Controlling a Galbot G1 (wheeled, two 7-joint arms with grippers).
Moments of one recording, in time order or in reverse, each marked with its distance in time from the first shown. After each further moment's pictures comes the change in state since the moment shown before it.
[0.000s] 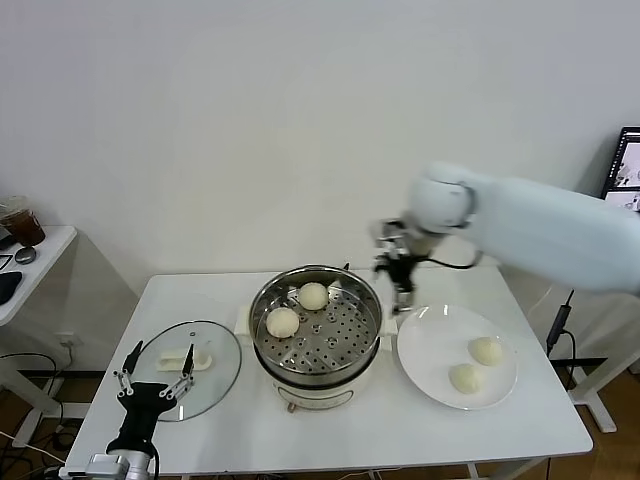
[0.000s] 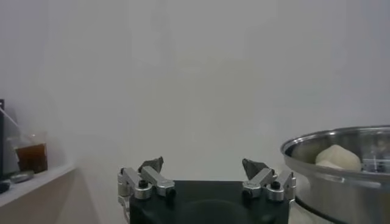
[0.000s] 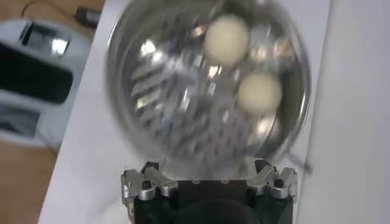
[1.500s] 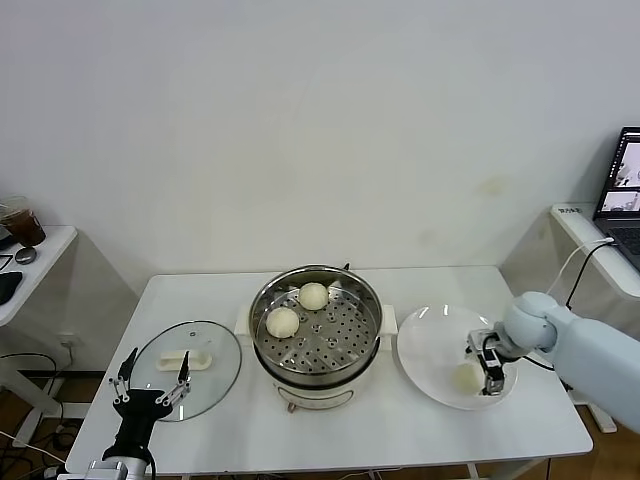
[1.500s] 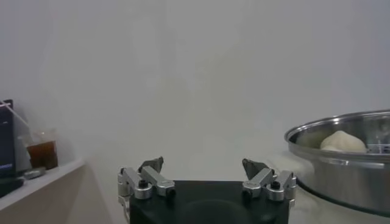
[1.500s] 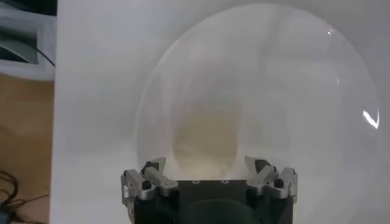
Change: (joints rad) left arm 0.026 -0.023 -0.025 -0.001 0.038 0.005 -0.001; right arm -0.806 -0.182 0.537 -0.123 -0.451 0.148 0.128
